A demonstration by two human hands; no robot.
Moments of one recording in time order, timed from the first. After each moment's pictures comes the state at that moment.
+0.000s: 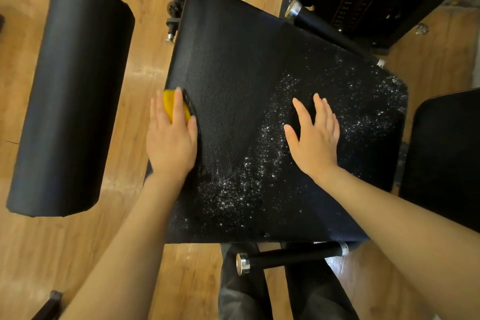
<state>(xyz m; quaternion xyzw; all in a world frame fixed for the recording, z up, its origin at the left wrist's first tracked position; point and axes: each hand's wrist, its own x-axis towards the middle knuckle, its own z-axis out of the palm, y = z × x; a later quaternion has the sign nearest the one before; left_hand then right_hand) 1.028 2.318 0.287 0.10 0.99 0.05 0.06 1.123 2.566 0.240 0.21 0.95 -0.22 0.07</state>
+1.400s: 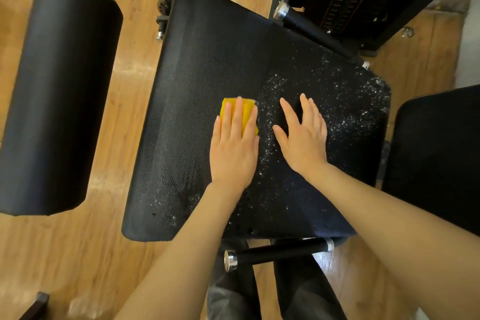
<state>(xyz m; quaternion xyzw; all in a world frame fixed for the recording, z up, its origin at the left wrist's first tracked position) 1.095 2.421 0.269 0.23 0.97 0.00 0.09 1.124 2.573 0.247 0.19 0.96 -0.20 0.11</state>
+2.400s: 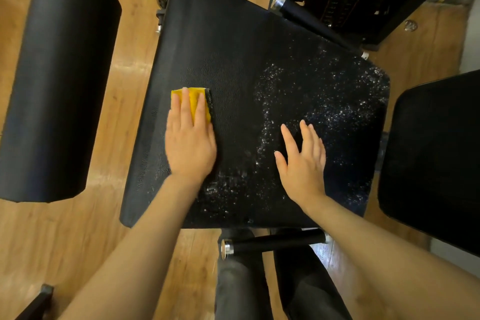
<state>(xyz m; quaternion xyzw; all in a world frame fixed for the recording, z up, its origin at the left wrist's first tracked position) 1.074 2.364 0.288 0.14 0.99 0.00 0.05 1.197 2.551 0.238 0.20 0.95 -0.21 0.09</state>
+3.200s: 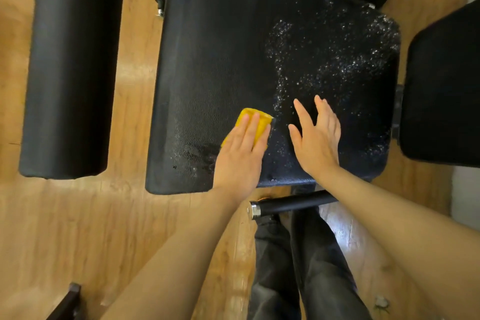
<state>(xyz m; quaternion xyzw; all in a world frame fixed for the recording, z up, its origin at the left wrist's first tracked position) 1.182 2.343 0.272 0.38 0.92 -0.02 0.12 1.233 2.515 0.236 0.24 0.95 -0.20 0.05</state>
